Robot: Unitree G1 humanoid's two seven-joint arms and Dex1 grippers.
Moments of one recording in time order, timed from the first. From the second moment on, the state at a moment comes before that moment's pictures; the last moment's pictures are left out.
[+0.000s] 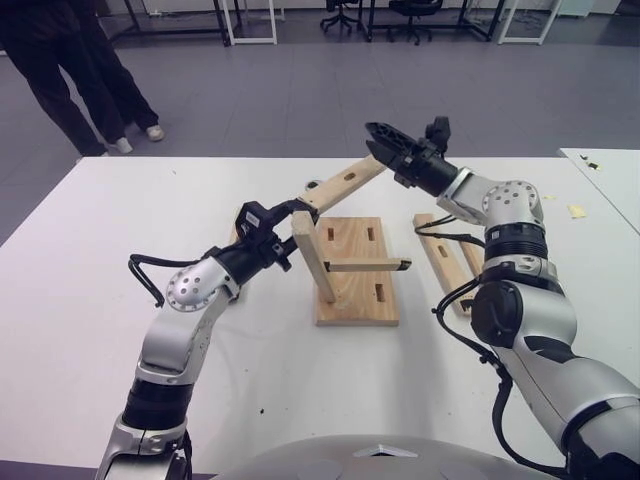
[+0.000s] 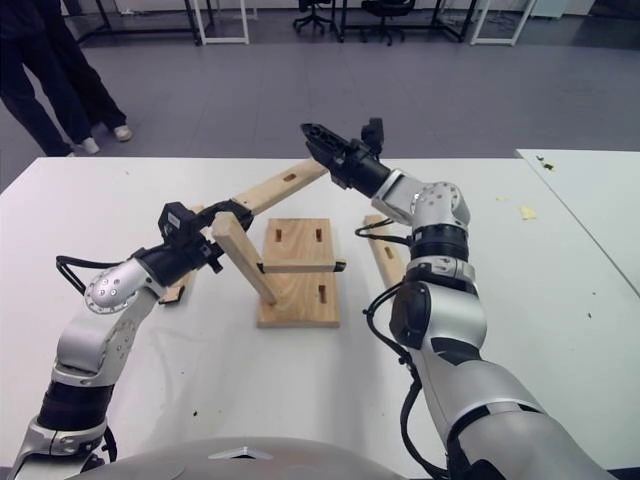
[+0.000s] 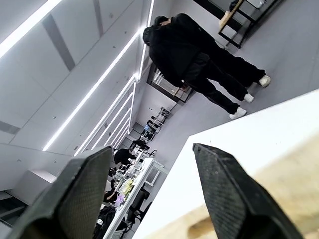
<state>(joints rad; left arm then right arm) -0.13 0.35 -0.06 -0.36 -0.30 0.28 -0.53 -0.97 -0.22 -0.48 0.70 0.80 1.01 0.68</state>
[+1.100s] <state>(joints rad) -0.08 0.44 -0.03 -0.14 -0.38 0.46 -0.65 -0.54 -0.30 -0.38 0.37 0.78 1.01 0.59</state>
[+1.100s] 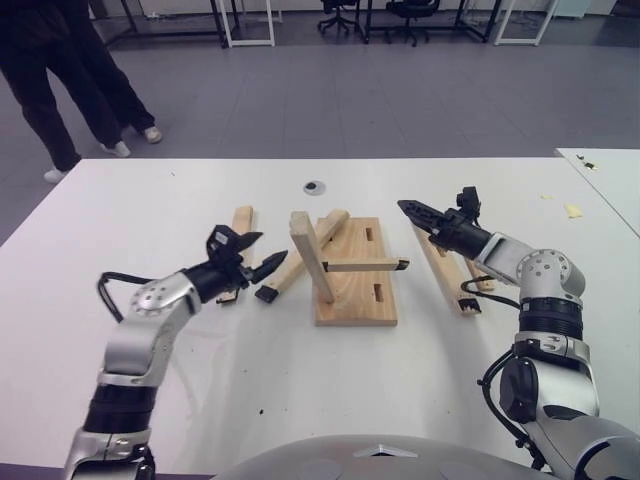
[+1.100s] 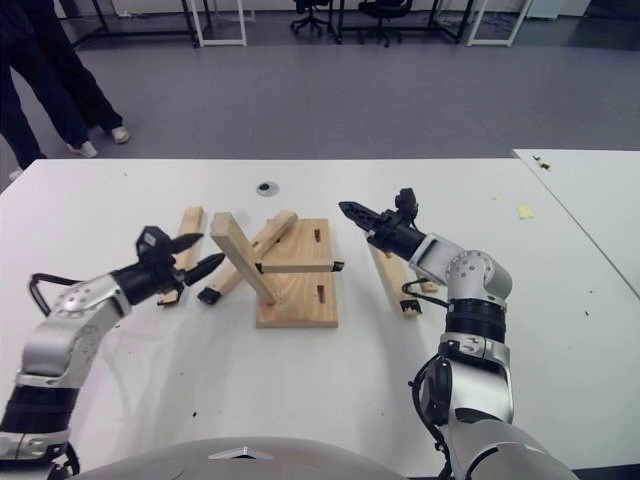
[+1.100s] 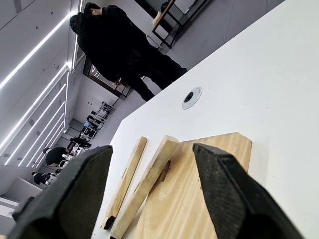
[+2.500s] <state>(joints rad) -0.37 0.39 -0.10 0.09 -0.14 0.00 -0.66 -0.79 -0.14 -0.48 0.41 0.99 1.01 0.44</state>
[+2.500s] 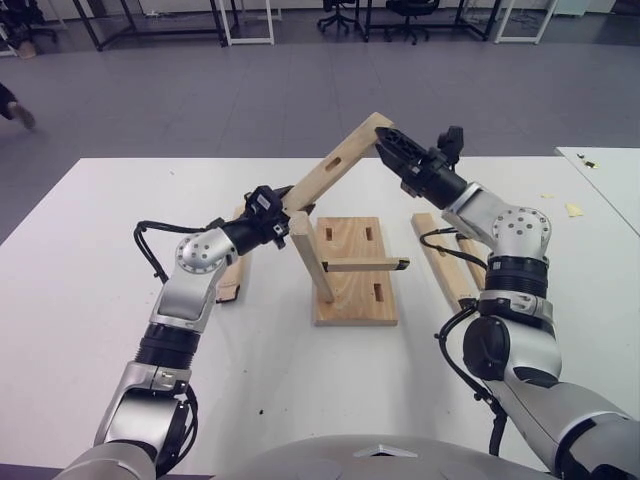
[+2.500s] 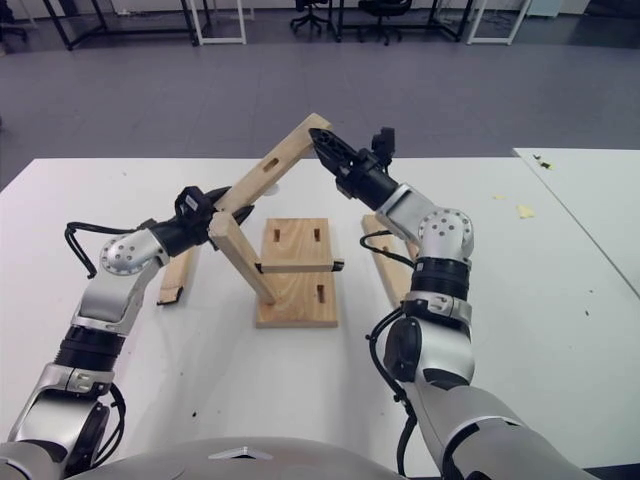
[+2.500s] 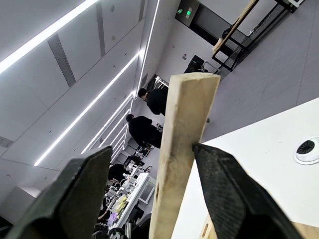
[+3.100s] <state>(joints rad) -0.37 0.36 -0.14 0.09 -0.14 -0.07 -0.71 -0.79 -0.13 -0.49 0.42 1.00 0.95 0.38</state>
